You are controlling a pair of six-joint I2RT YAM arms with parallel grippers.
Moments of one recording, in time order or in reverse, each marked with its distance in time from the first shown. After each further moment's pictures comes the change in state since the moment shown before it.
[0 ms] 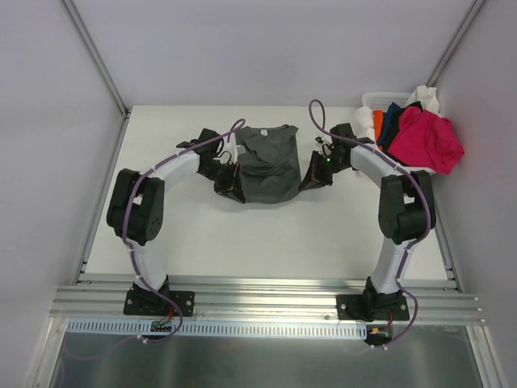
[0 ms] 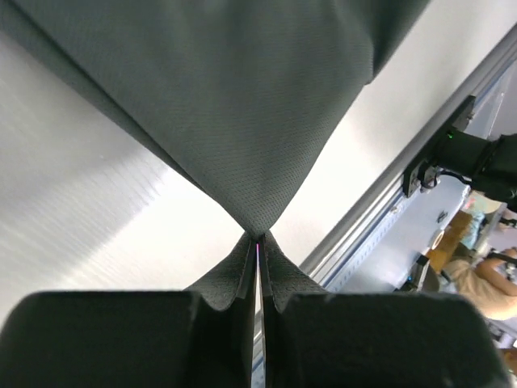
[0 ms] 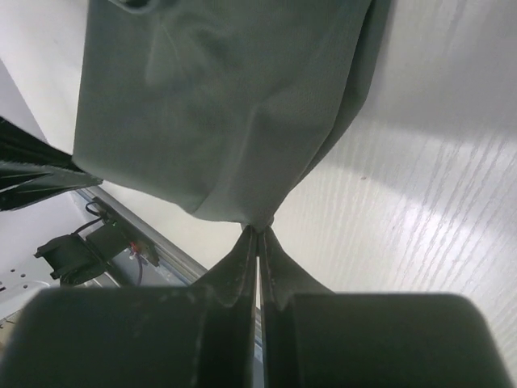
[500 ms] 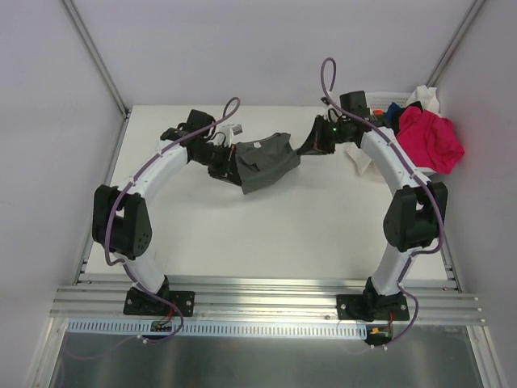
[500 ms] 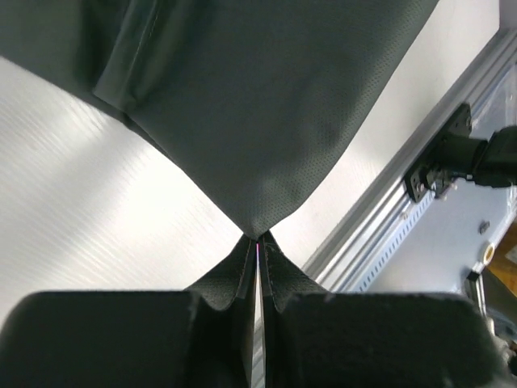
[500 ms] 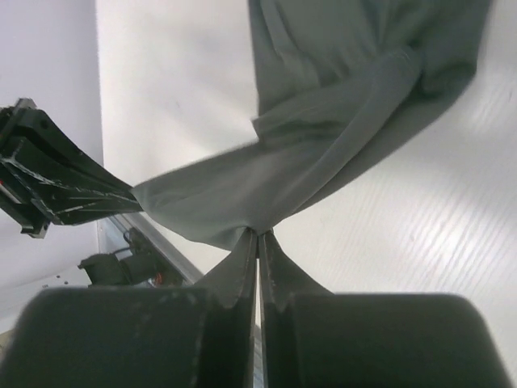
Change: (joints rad) left arm 0.013 -0.184 0.108 -0.110 -0.045 0.105; right arm -0.001 -0.107 0.231 -0.034 -0.018 0.006
